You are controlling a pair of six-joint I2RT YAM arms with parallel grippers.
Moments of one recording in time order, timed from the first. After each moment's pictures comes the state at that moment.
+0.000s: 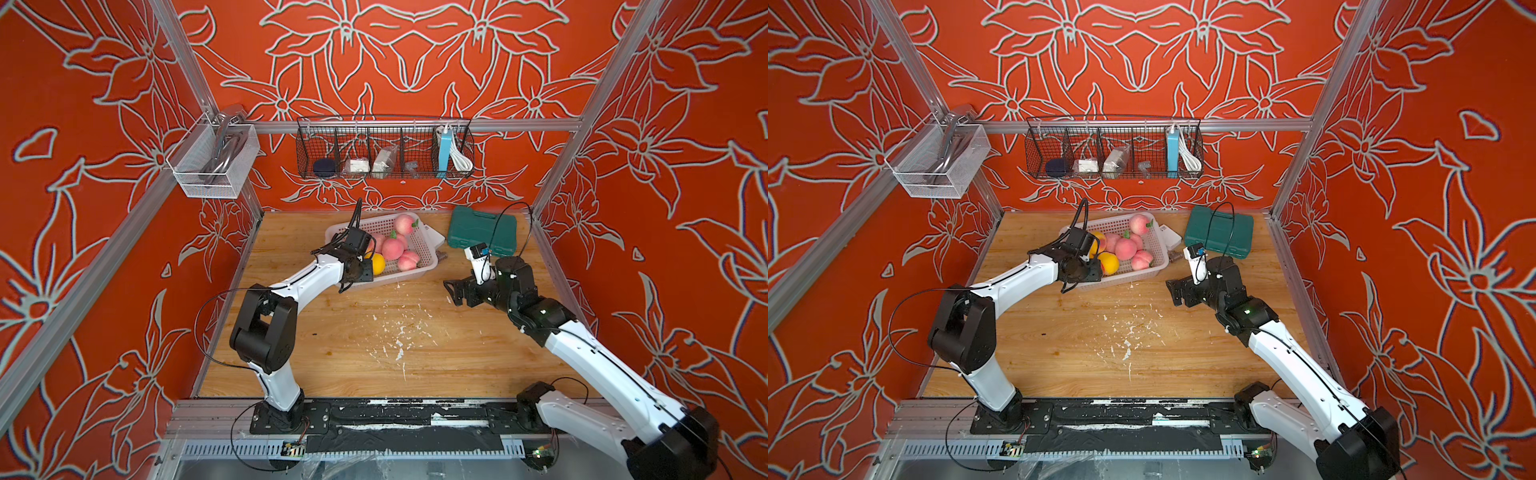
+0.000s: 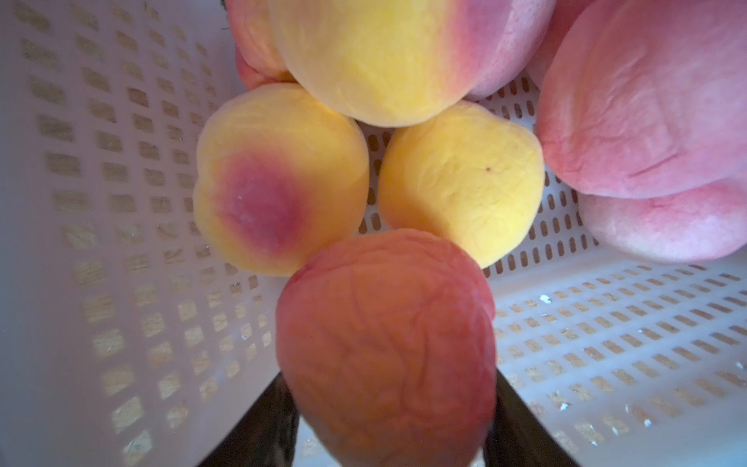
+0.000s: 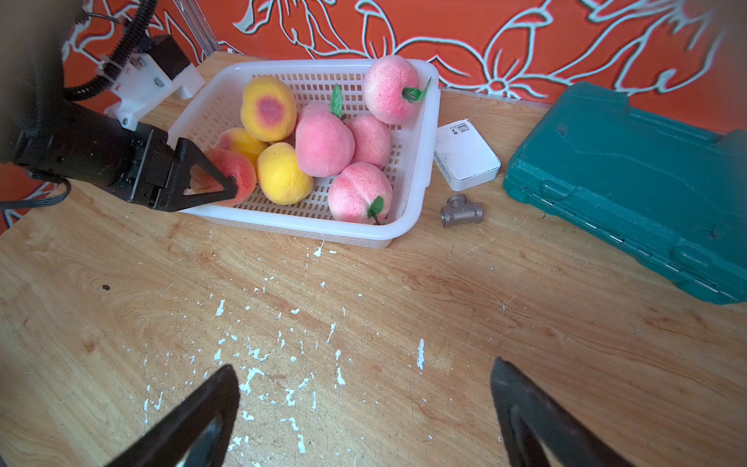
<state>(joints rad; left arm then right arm) -0.37 1.73 1.27 -0.61 -0.11 -0.44 0.49 0.99 0.81 -0.37 -0.10 0.10</state>
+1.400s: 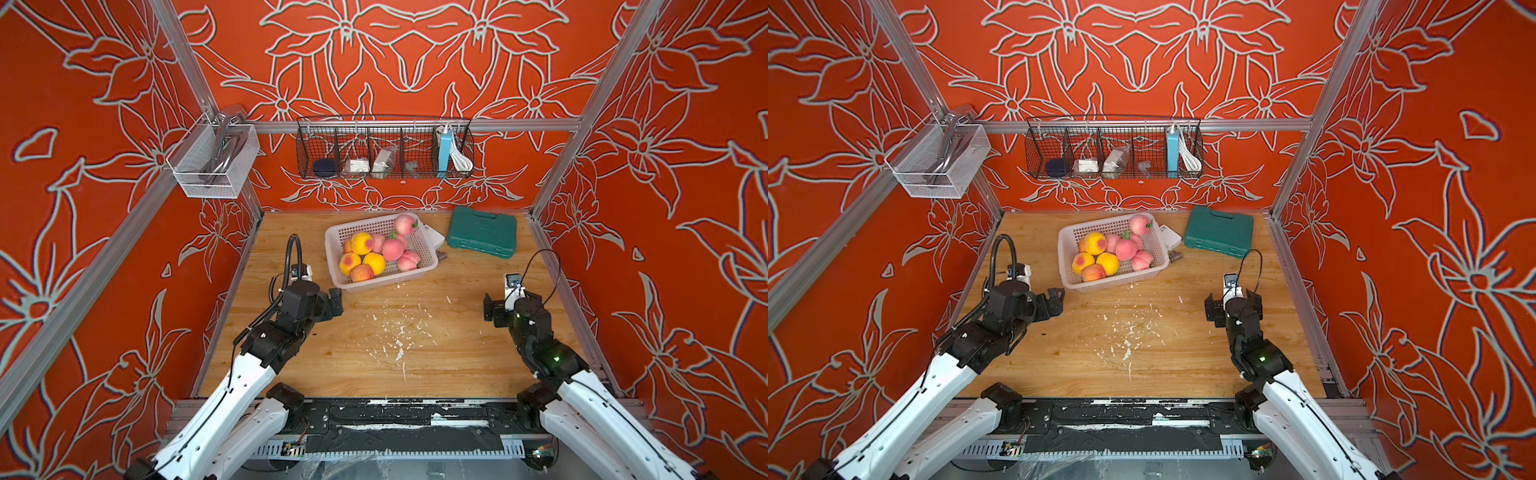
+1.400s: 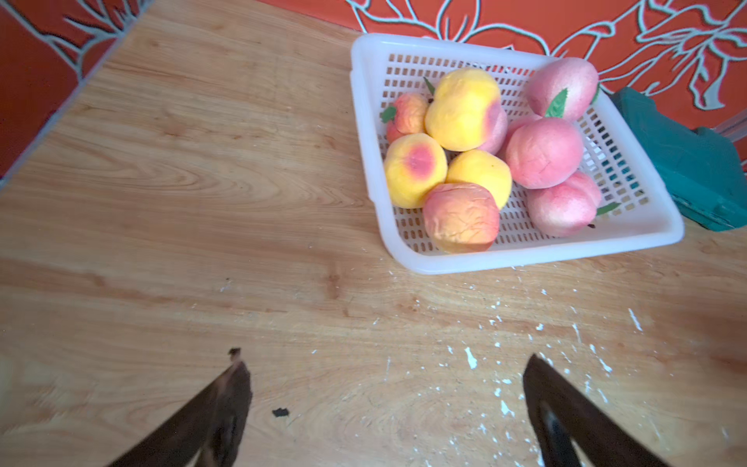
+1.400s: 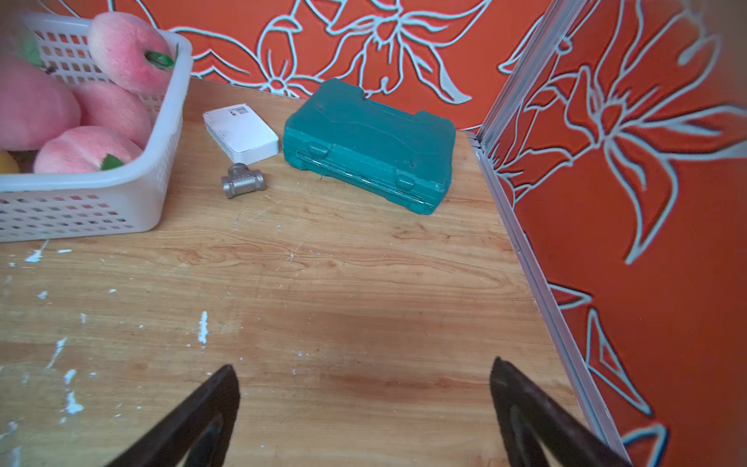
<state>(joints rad) -0.36 0.75 0.68 -0.60 -0.31 -0.48 0.41 0.62 0.37 -0.18 0.45 -0.04</state>
